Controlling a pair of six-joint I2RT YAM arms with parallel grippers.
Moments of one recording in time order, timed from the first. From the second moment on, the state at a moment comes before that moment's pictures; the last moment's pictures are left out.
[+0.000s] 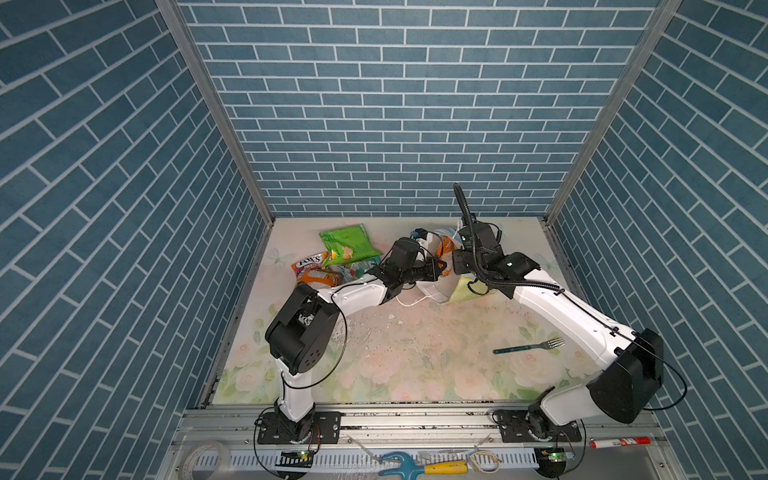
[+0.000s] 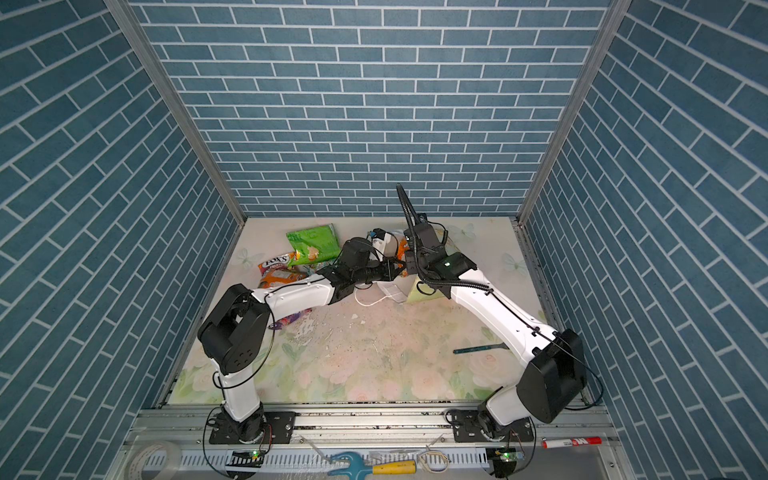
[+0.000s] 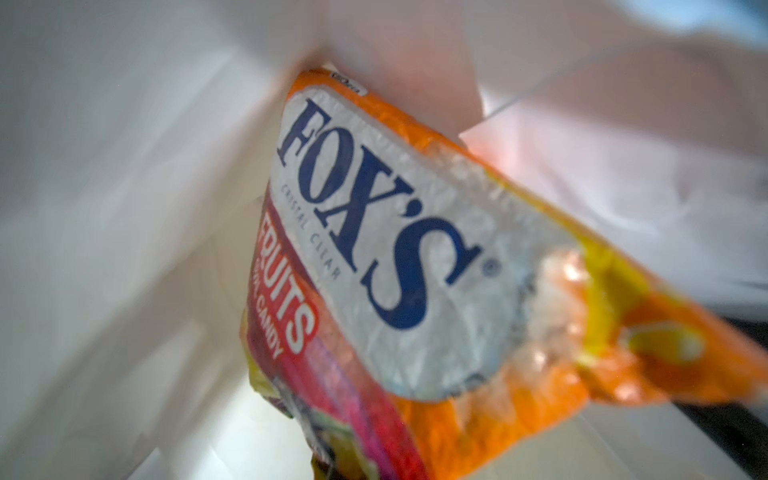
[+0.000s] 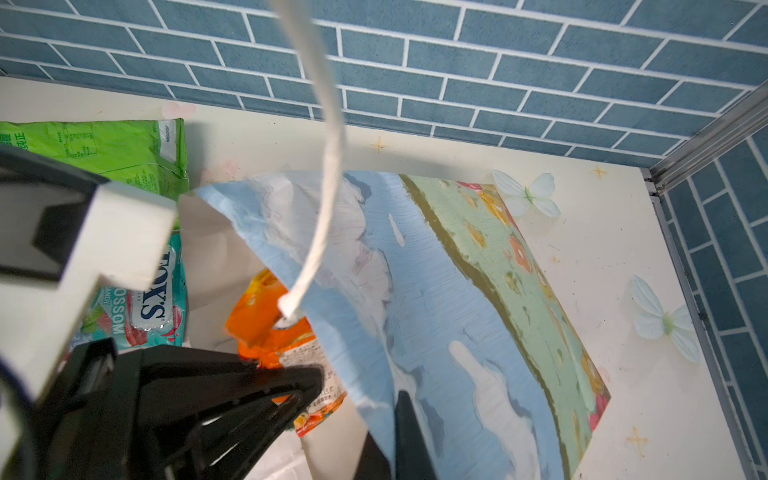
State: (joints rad) left arm -0.68 1.86 1.26 0.22 0.33 -0.65; right arm 0.67 1.47 1.34 -0.59 0.40 0.26
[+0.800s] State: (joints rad) left arm -0.67 1.79 1.19 0.21 0.33 -0.65; right arm 0.67 1.43 1.29 -0.57 0.41 0.26
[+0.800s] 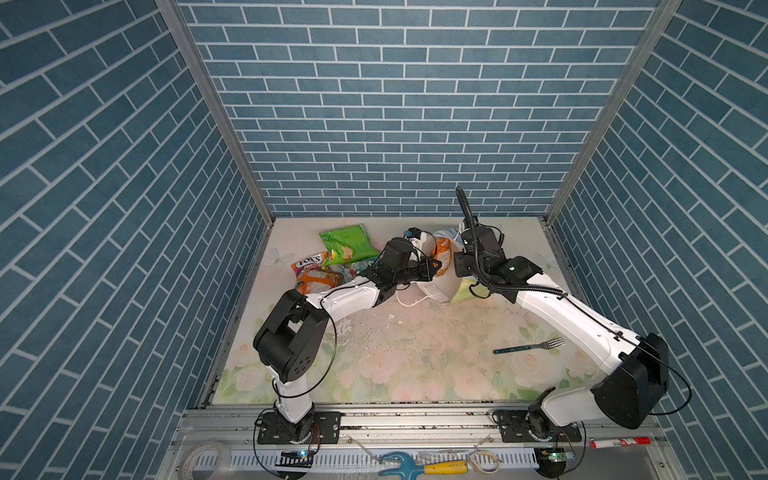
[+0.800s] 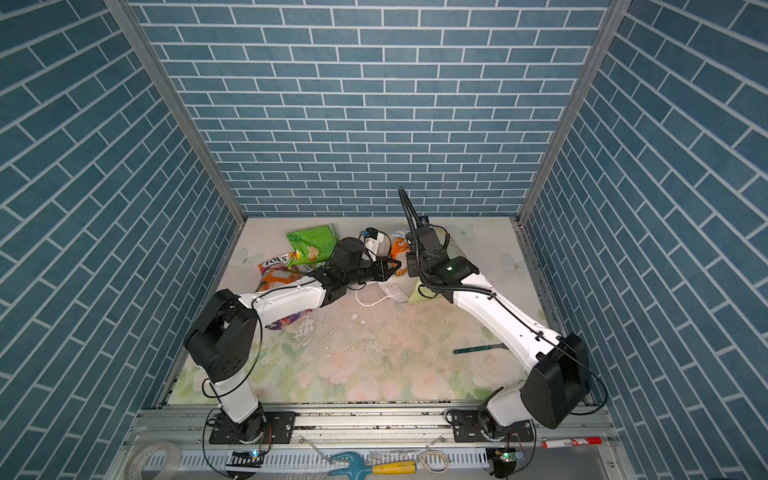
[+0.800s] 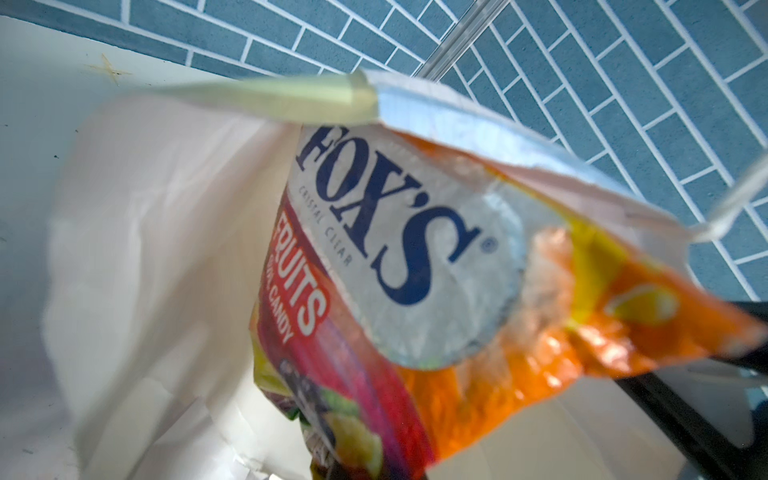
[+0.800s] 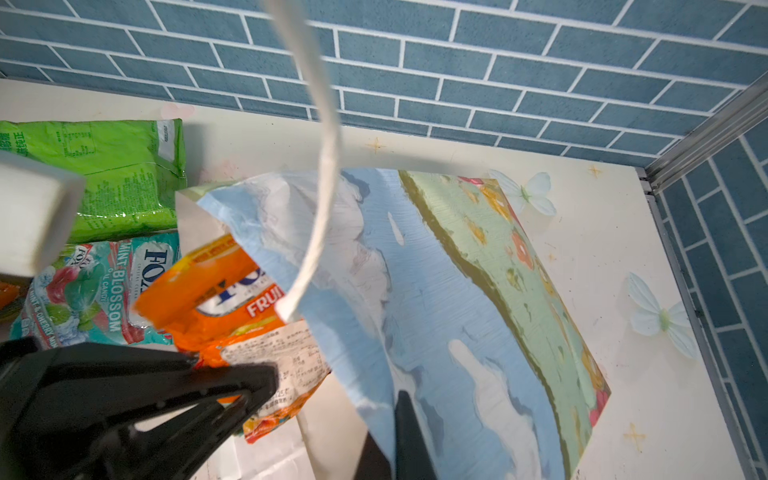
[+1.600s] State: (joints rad) left arm -0.64 1.66 1.11 0.21 0.32 -0.65; right arm 0.67 1.43 1.29 -0.57 0.43 0.26
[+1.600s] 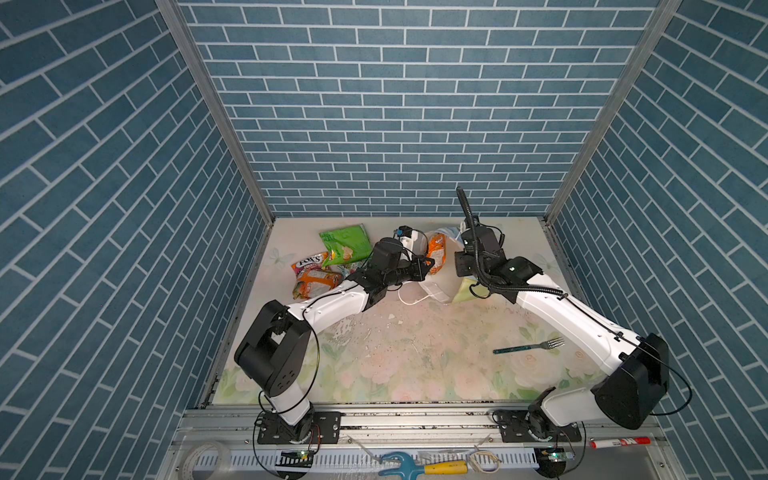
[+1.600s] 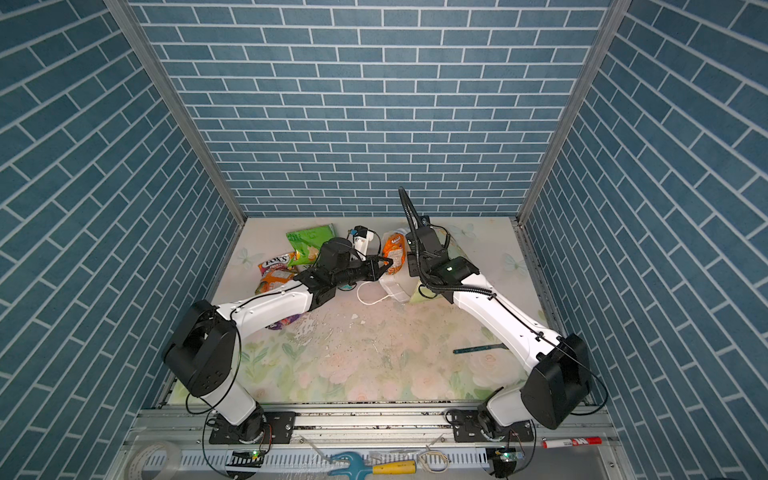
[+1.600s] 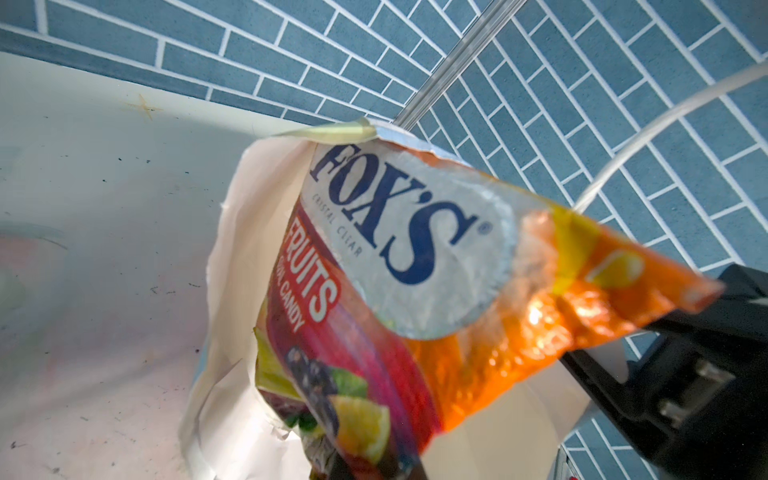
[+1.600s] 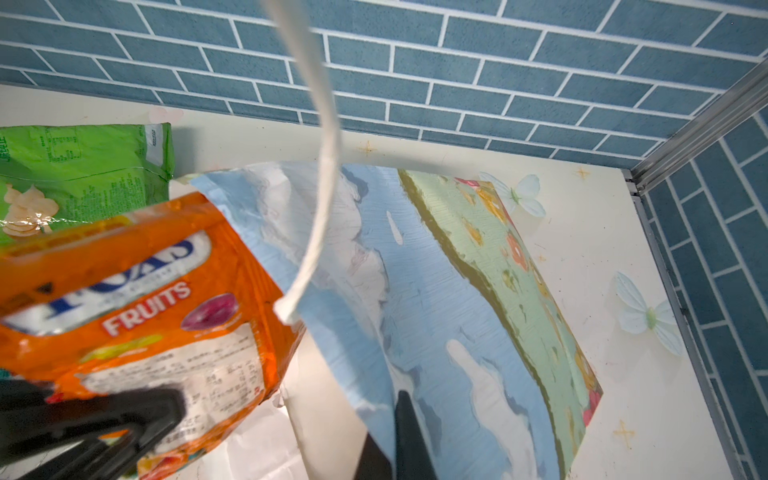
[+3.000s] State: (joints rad) left arm -0.61 1.56 1.07 0.16 0.26 -0.61; right arm 0.67 1.41 1.26 -0.56 0.43 0.26
